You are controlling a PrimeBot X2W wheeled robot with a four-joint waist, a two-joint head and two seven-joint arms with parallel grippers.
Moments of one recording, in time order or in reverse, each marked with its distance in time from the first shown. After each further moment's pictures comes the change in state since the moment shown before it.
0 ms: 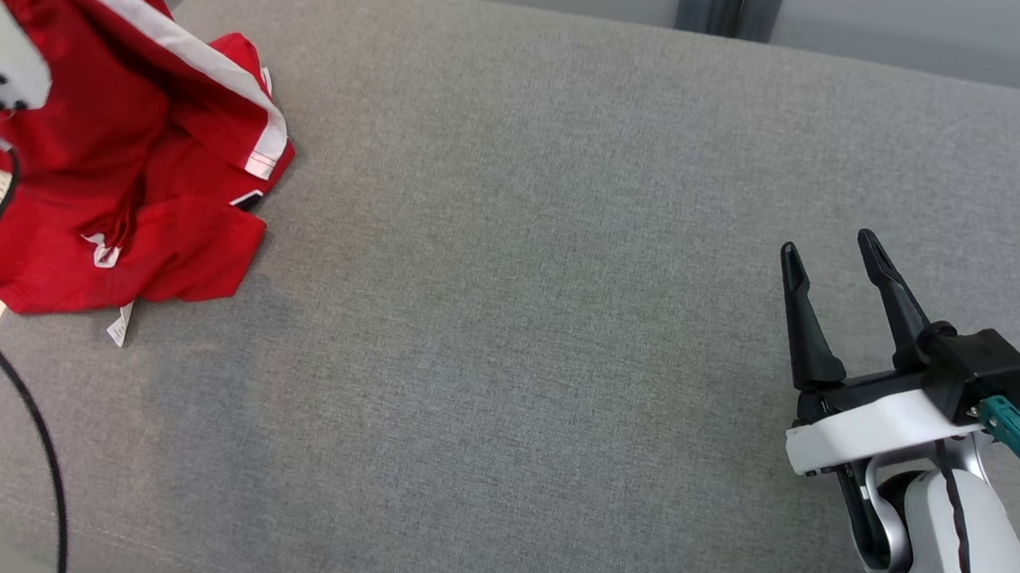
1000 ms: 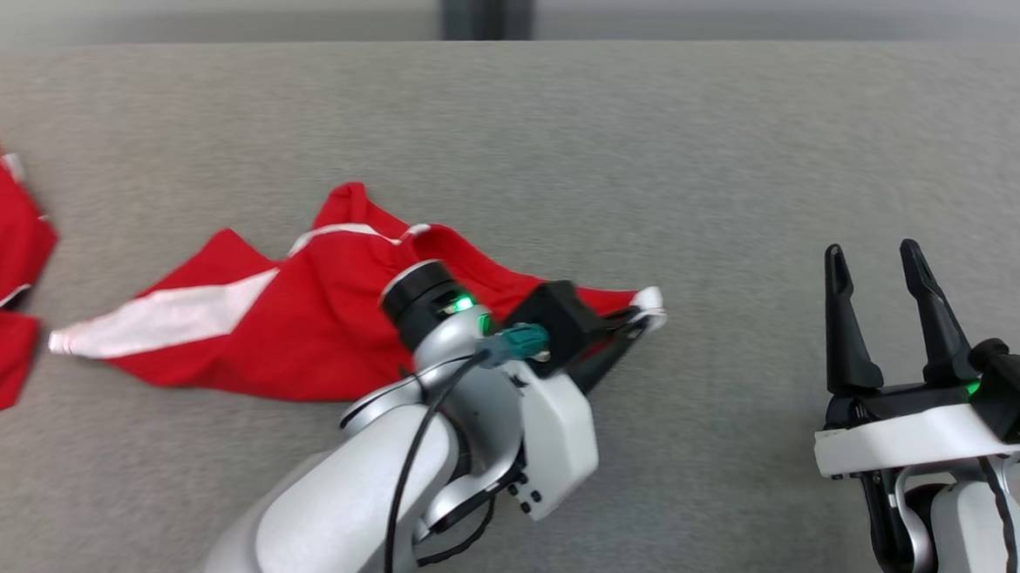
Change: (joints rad) left arm 0.500 -0.287 -0.572 -0.745 0.079 -0.002 0.210; right arm 0.034 0.000 -0.052 -0.006 0.085 0.000 -0.050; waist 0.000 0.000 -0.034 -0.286
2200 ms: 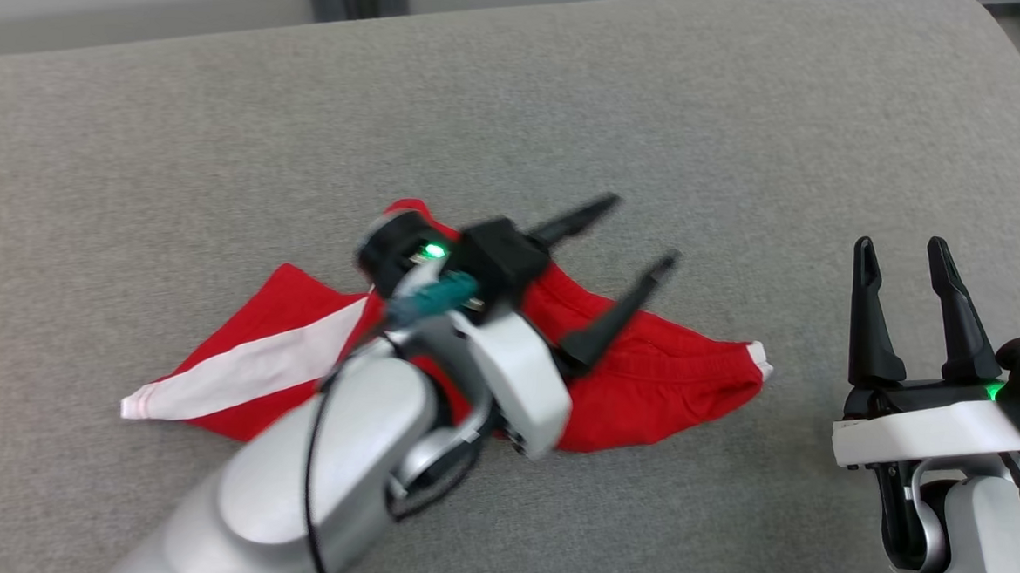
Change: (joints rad) left arm -0.114 0.030 -0.080 0.002 -0.182 0.089 -0.242; right arm -0.024 0.000 -0.036 0.048 0.050 0.000 -0.041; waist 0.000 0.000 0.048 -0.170
